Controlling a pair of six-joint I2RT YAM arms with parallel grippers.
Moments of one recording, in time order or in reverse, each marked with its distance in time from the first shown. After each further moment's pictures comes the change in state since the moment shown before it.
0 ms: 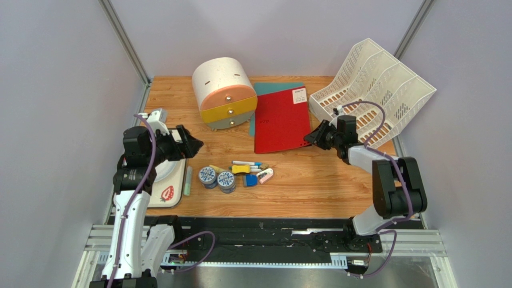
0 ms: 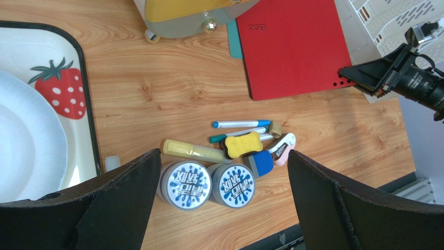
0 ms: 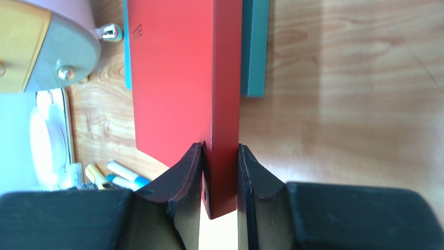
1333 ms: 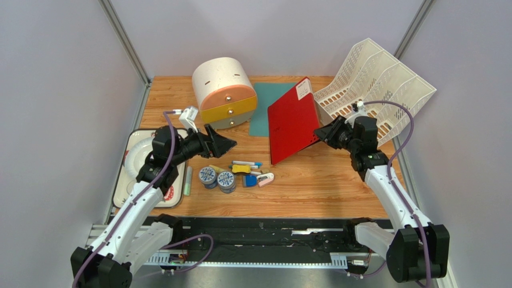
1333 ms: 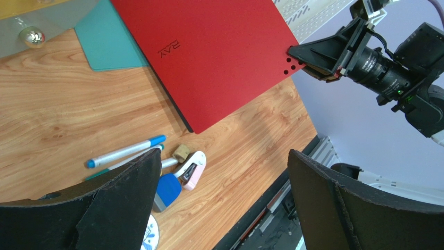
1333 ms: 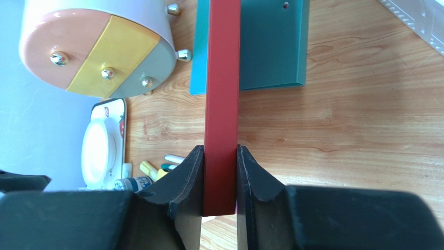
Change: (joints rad) left arm -0.376 0.089 -0.158 0.505 0.044 -0.313; right arm 0.013 -0.535 -0.016 -0.323 0.080 0.066
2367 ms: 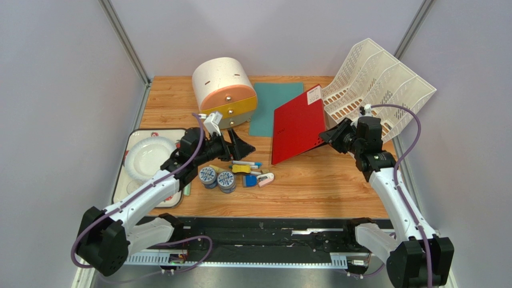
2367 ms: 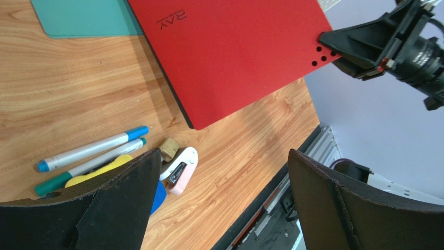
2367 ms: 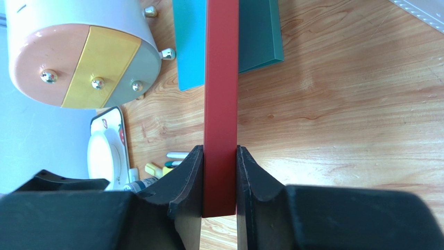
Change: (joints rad) left arm -0.212 0.211 -0.054 0.193 -0.146 -0.082; right arm -0.010 -0.064 0.058 -0.222 0.076 0.074
